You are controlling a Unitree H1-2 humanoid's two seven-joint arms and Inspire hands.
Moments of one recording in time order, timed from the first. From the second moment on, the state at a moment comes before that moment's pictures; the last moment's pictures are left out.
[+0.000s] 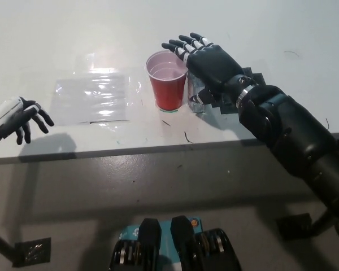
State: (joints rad) left_arm -0.50 0.66 -0.08 -0.05 0.20 0.39 -0.39; right_arm -1.01 -0.22 0.61 0.80 -0.75 -0.21 -0.05
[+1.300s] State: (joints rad) left_arm -0.41 0.66 -0.06 -0.05 0.20 0.39 -0.41; right_arm -1.04 -0.28 0.55 0.57 -0.73 -0.16 0.17
